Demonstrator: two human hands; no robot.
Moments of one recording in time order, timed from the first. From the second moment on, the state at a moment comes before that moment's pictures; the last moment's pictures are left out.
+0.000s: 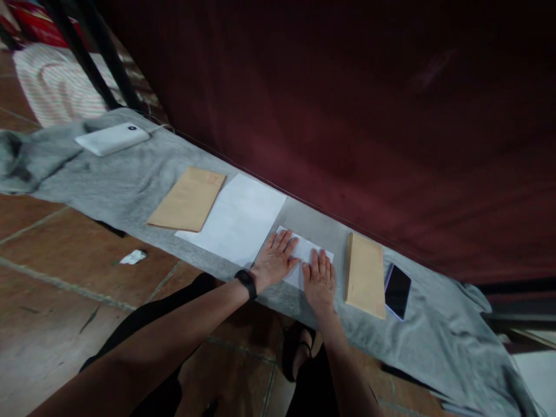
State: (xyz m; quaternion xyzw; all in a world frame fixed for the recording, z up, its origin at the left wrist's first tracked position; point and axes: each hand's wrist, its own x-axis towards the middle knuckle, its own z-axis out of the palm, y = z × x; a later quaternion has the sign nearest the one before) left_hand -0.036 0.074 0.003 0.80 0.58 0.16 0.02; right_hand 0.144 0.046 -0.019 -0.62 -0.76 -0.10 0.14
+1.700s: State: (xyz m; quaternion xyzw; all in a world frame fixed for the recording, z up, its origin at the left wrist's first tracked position) left_hand -0.047 0.075 -0.001 0.81 0.56 0.16 -0.02; right_hand 0.122 0.043 -0.001 -0.66 -0.73 -0.04 0.14
